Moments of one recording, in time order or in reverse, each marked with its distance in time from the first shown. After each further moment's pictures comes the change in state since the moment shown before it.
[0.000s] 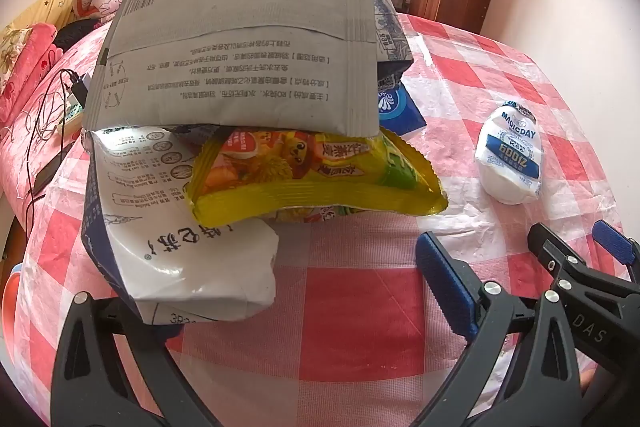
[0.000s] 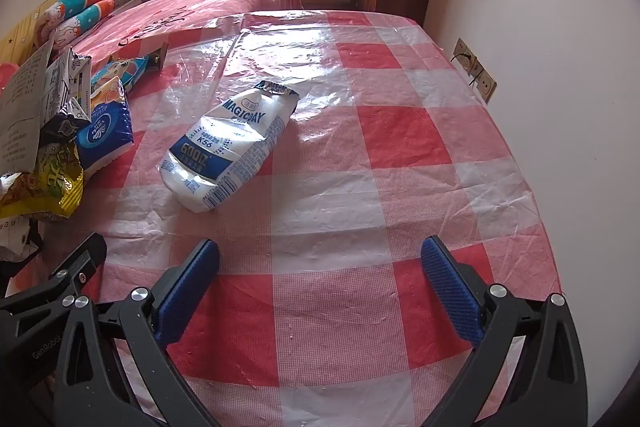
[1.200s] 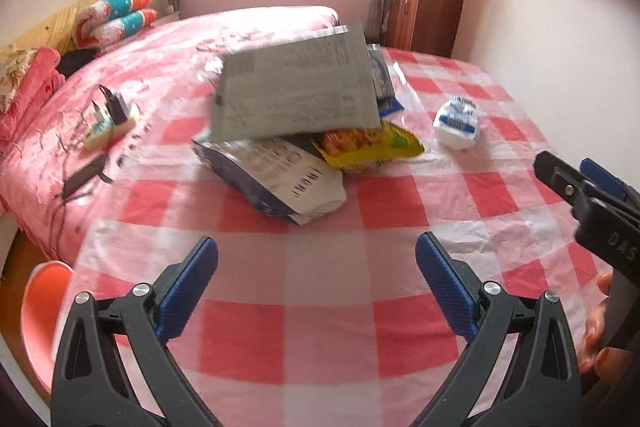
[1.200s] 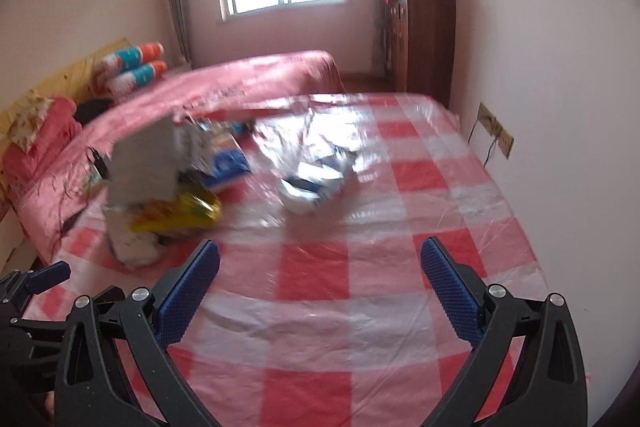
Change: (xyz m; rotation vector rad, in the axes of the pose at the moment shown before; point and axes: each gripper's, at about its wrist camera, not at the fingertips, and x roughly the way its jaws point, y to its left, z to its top) left arm -0.122 0.063 -0.072 0.065 -0.154 -0.052; right arm -0.129 0.017 -0.055 -0.019 -0.337 0.171
